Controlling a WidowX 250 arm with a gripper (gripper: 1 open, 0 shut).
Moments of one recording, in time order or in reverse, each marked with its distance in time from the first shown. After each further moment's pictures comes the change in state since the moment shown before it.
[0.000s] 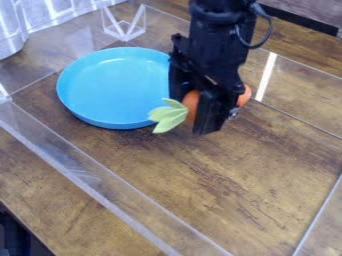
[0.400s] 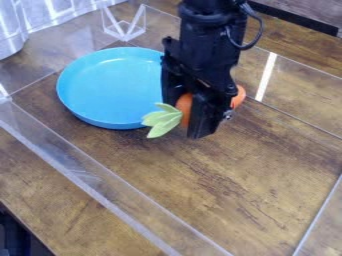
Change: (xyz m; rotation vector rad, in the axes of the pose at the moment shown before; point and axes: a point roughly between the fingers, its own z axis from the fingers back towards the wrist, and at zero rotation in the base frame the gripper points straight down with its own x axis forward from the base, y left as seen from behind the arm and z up) arm -0.007 0.001 0.001 -0.017 -0.025 0.035
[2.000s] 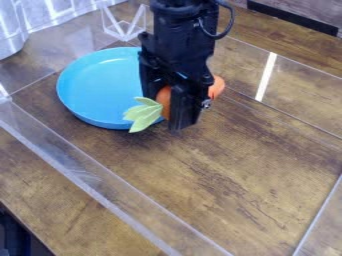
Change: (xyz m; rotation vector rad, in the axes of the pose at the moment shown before) arm -0.012 0.015 0.004 -0.011 -0.020 0.052
